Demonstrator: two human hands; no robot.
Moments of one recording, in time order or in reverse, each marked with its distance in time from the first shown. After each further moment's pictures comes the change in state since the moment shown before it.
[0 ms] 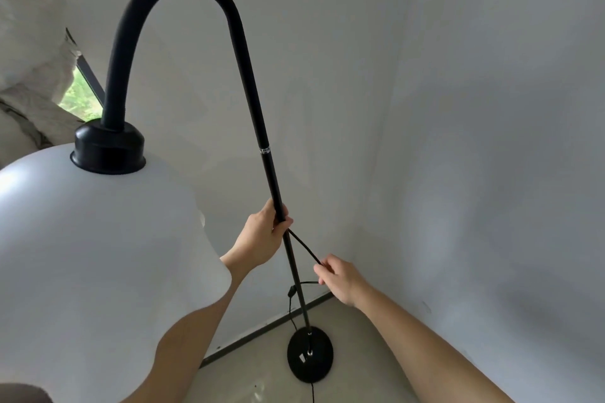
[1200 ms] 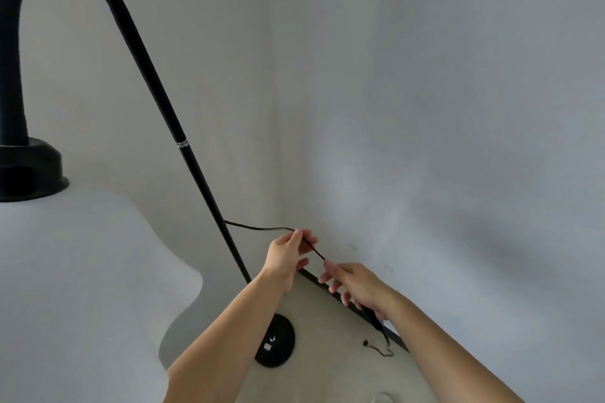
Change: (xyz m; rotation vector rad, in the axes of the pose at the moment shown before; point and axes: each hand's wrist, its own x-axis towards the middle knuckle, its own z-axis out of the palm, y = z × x) left_hand -0.089 0.053 0.125 -0.811 -0.408 -0.515; right_hand -0.191 0.020 0.000 0.436 0.260 0.306
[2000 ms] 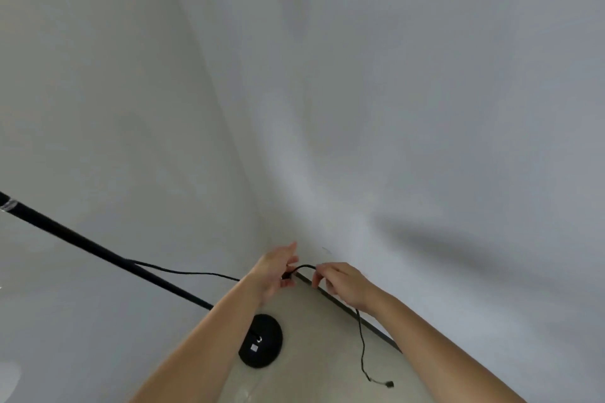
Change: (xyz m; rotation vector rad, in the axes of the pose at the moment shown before) left_hand 0.060 -0.027 0.129 0.307 -0.031 -0.198; right_hand 0.041 0.065 -0.139 -0.019 -0.091 -0.073
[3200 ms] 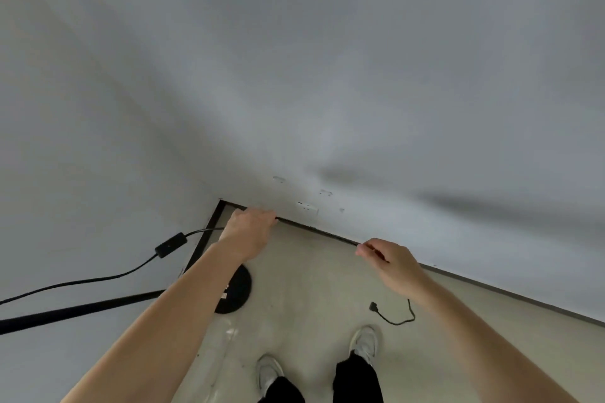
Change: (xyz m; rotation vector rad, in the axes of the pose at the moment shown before) left_hand 0.186 -0.103 0.002 1.520 -0.218 0.653; right_hand -0.016 0.204 0.025 -0.147 0.419 0.355
